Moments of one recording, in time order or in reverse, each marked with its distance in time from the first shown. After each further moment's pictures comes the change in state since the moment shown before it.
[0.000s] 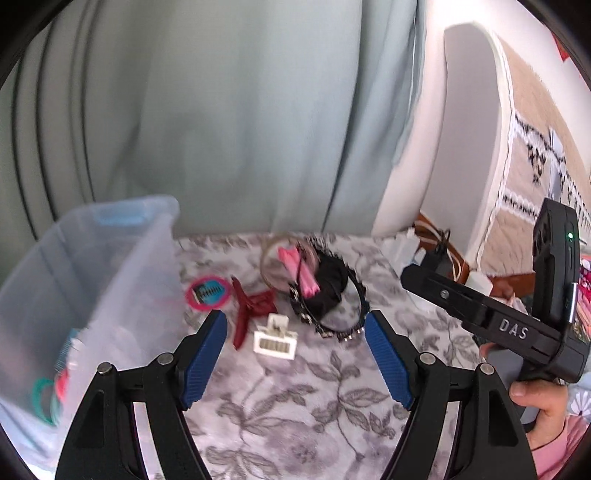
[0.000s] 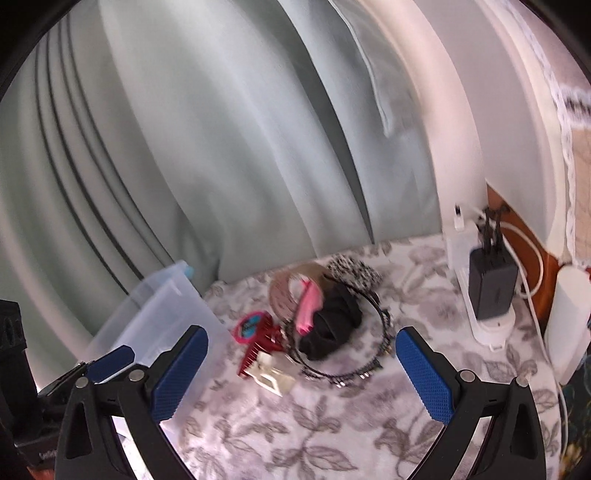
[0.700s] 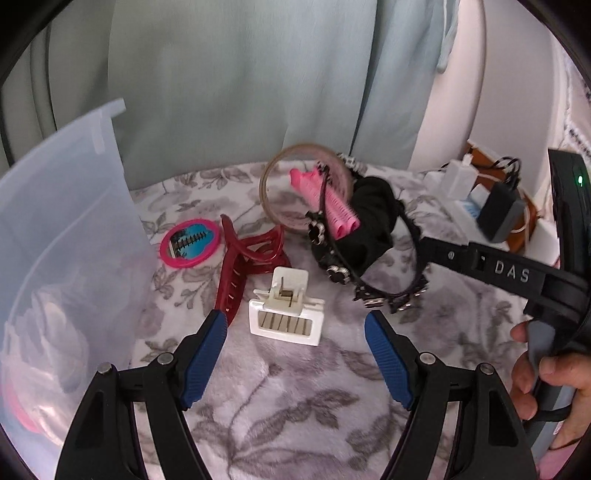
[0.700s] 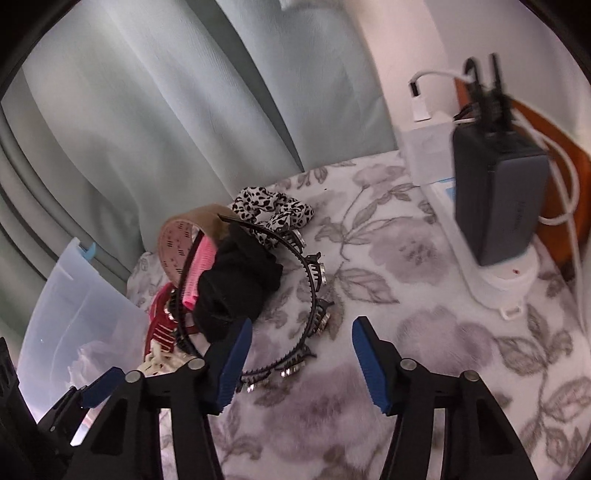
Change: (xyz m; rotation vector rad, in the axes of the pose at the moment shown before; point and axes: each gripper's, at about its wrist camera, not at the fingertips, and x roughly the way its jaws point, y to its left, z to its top) left arm 0.115 0.005 -0.033 0.025 0.180 0.096; right arm 0.095 -0.065 -0.017 0.116 0.192 -0.152
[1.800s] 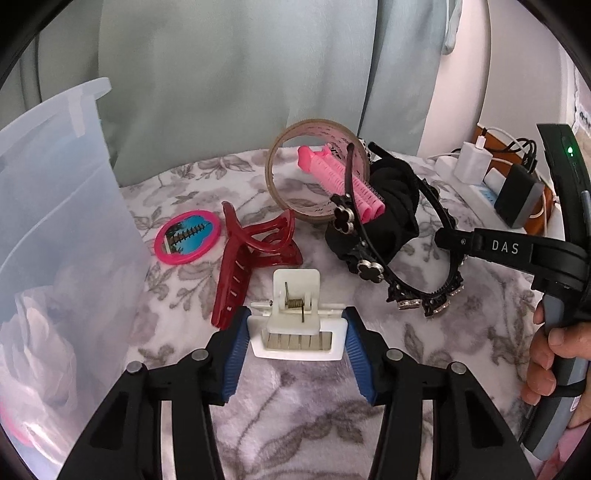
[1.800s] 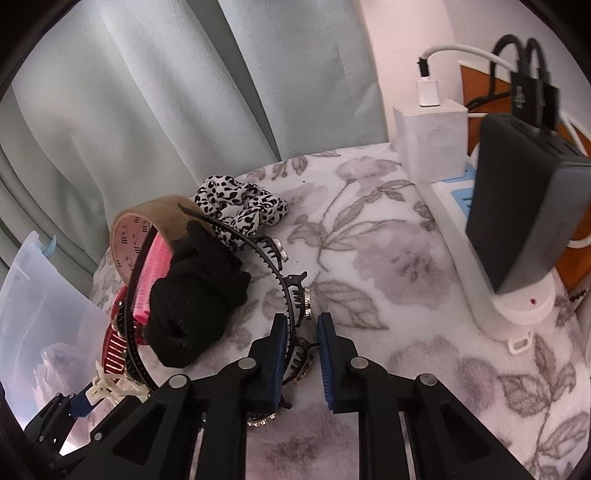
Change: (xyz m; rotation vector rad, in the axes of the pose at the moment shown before) left arm 0.019 0.004 -0.006 0.029 0.010 0.009; right arm 0.019 -0.005 0.003 -0.020 0.019 -0.101
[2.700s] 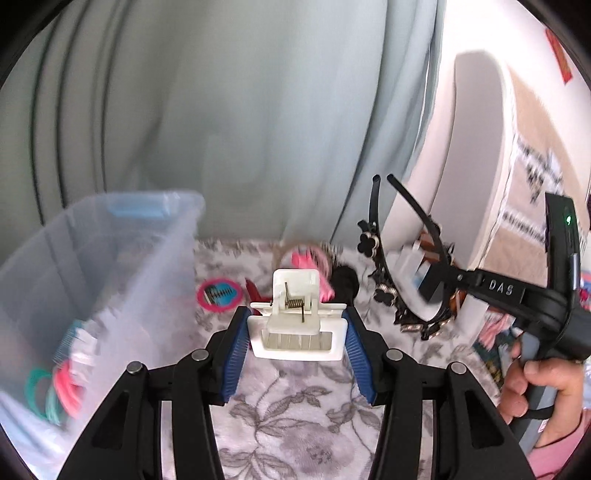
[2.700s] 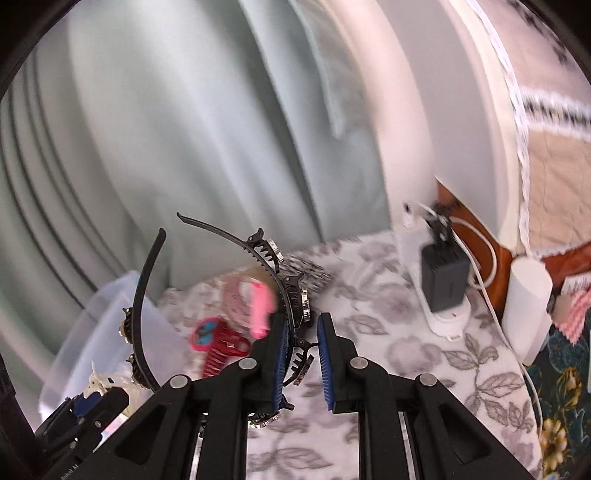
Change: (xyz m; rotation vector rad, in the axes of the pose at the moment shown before) left arm -0.156 0.041 -0.003 -0.108 -0.292 -0.144; right arm -0.154 0.060 -0.007 -0.046 -0.262 0.078
